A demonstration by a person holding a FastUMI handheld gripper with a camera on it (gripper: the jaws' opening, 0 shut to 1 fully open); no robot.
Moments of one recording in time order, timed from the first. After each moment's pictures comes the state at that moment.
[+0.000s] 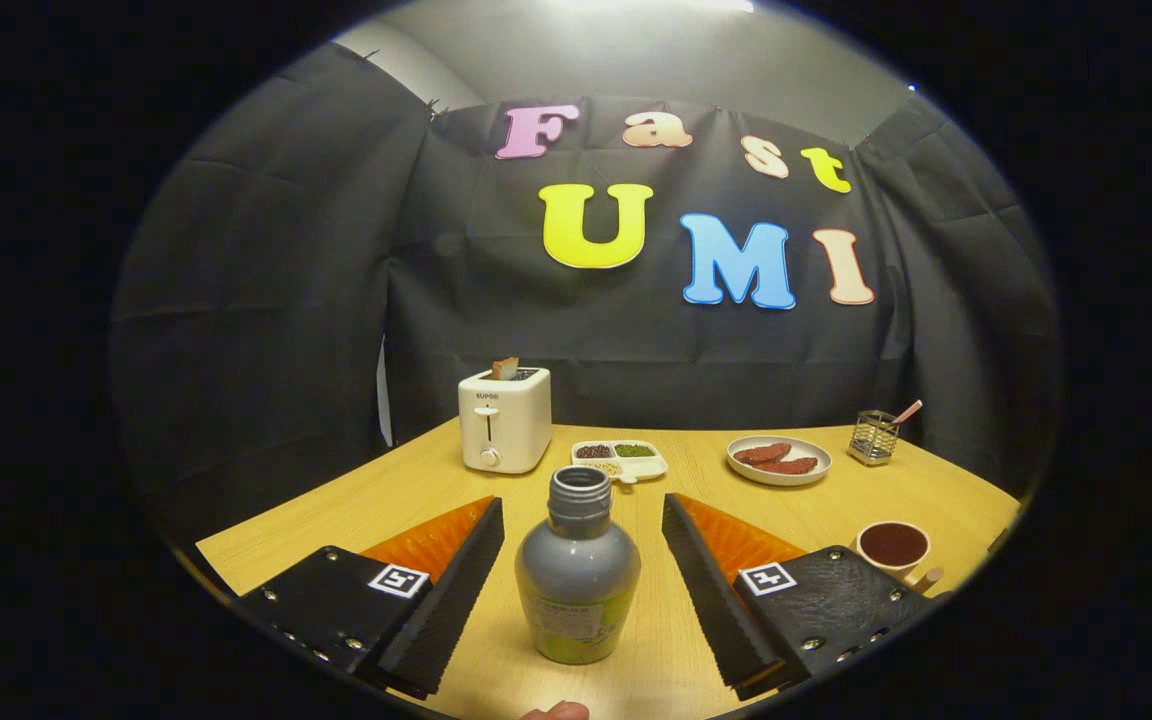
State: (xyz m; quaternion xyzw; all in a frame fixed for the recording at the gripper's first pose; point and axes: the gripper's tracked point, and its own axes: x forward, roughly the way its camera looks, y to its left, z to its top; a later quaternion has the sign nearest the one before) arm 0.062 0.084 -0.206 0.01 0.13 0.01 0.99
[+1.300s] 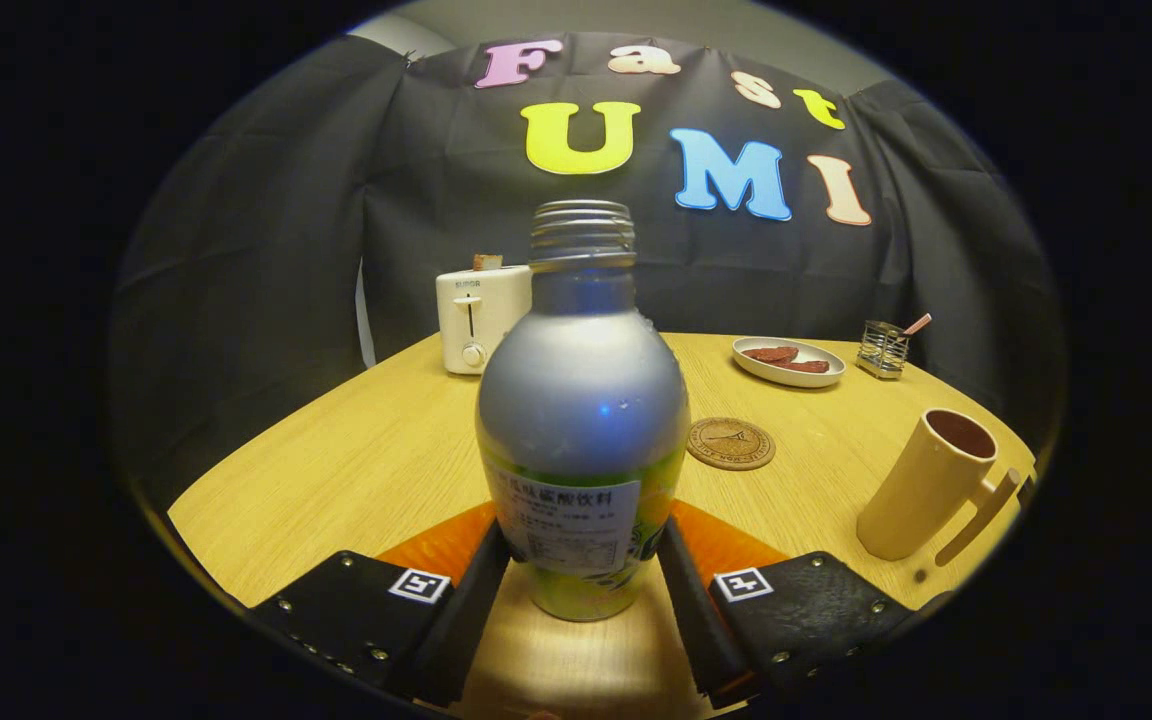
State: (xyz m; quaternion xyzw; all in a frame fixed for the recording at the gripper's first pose) arm 0.056 0.092 -0.296 0.02 0.24 0.00 0.97
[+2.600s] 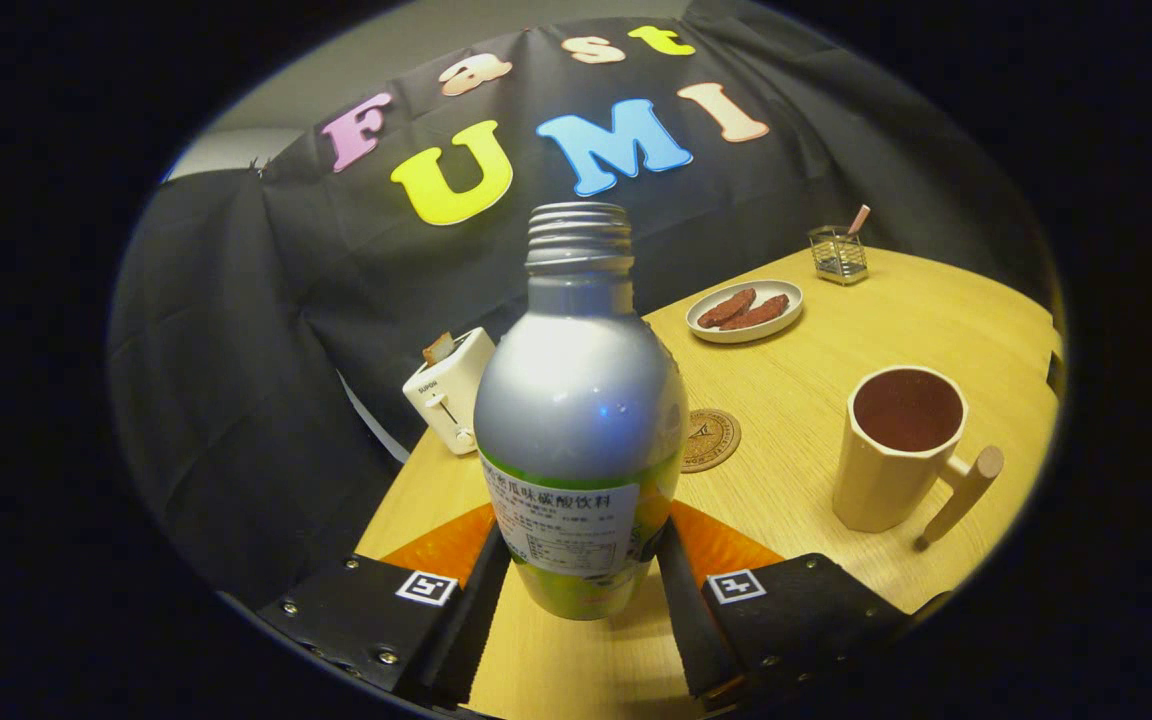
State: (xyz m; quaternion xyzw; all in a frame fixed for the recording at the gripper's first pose) arm 0.053 0.040 -0.231 0.28 0.25 -0.03 0.93
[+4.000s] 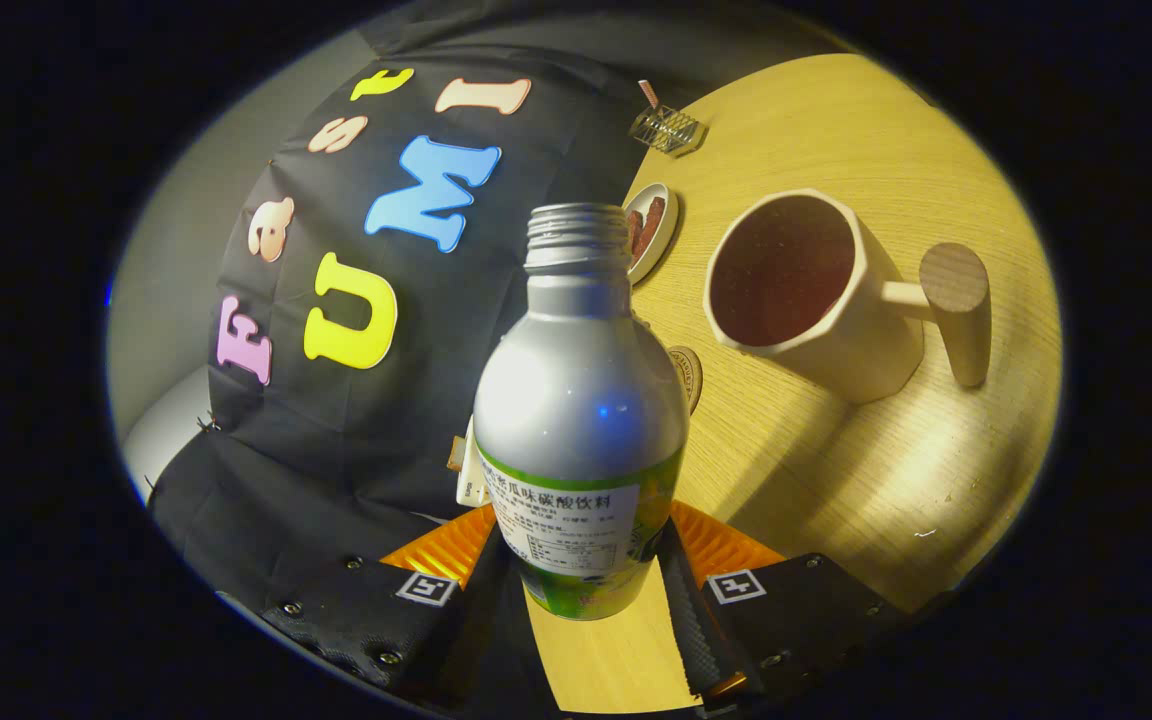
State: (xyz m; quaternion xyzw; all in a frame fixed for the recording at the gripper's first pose) arm 0.054 0.007 -0.227 0.61 0.21 -0.07 0.76
